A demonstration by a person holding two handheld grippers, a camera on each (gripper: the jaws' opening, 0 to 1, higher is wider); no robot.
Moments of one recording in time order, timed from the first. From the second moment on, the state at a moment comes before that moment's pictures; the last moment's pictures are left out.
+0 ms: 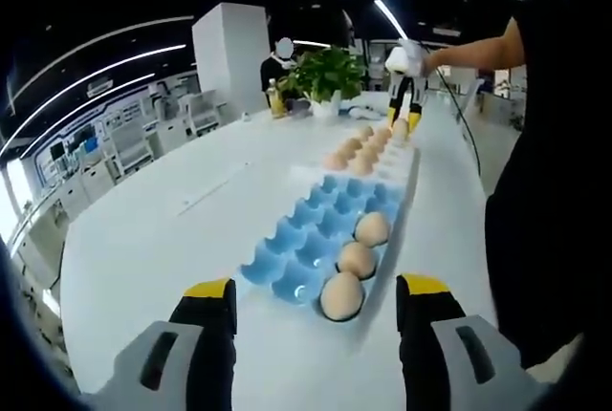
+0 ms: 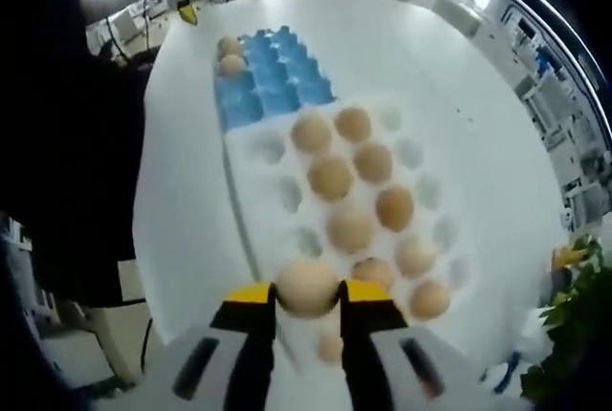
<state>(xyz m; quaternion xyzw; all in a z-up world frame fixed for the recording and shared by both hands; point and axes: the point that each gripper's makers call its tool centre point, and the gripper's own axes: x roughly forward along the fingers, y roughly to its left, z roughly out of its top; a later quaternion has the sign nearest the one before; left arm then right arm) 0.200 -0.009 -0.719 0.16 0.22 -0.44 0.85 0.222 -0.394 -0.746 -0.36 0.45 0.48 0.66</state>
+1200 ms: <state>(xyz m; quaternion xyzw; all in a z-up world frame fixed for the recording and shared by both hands) 0.195 -0.013 -0.719 0.15 0.22 -0.45 0.85 0.213 -0.284 -0.742 -0.36 0.38 0.57 0.63</state>
